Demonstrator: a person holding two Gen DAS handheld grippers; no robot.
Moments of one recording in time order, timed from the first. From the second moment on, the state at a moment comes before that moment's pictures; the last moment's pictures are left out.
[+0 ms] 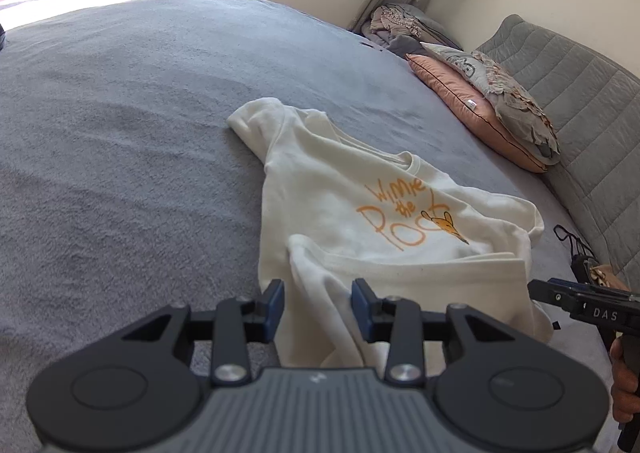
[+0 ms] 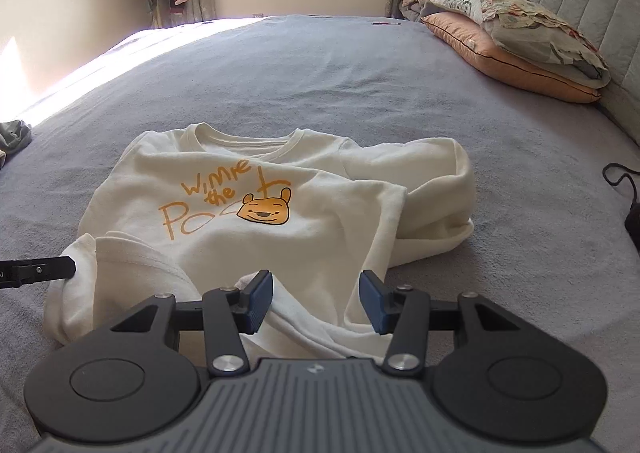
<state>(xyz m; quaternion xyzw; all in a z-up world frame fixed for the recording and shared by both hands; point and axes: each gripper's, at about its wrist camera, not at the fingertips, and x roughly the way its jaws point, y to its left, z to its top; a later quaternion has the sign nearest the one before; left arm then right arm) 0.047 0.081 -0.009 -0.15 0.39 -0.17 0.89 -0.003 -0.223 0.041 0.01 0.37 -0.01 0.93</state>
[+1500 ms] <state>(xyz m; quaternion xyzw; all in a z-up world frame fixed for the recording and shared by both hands) 0.045 0.070 0.009 -0.12 0.39 -0.21 0.89 0.016 -0.203 0.006 0.01 0.41 0.00 0.91</state>
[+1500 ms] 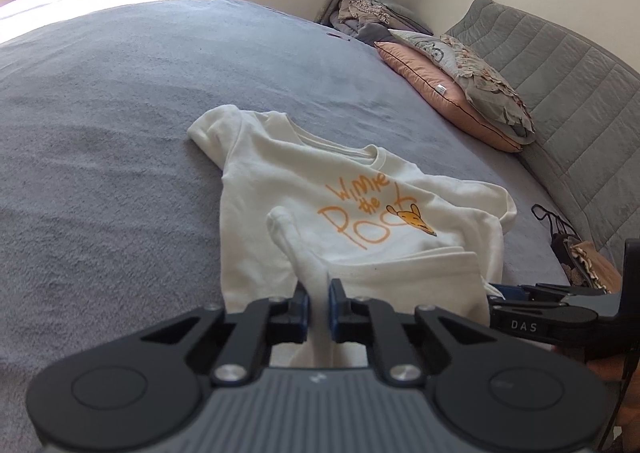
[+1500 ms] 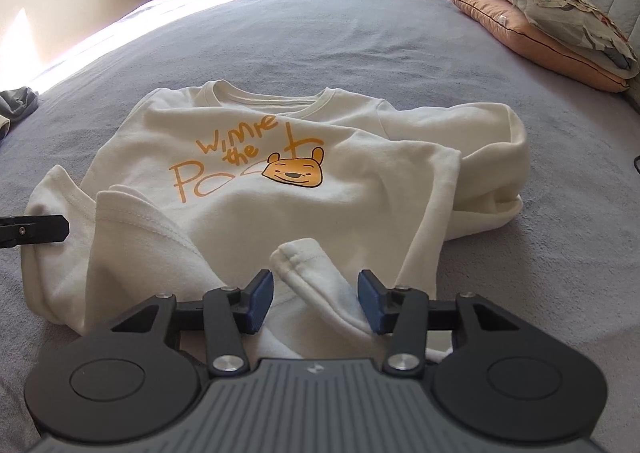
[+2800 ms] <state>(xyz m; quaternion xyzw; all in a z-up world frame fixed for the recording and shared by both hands) -0.066 0.120 -0.008 0.04 0.37 -0.45 0.81 -0.138 -0.246 0.026 -0.07 0.43 -0.02 0.90</state>
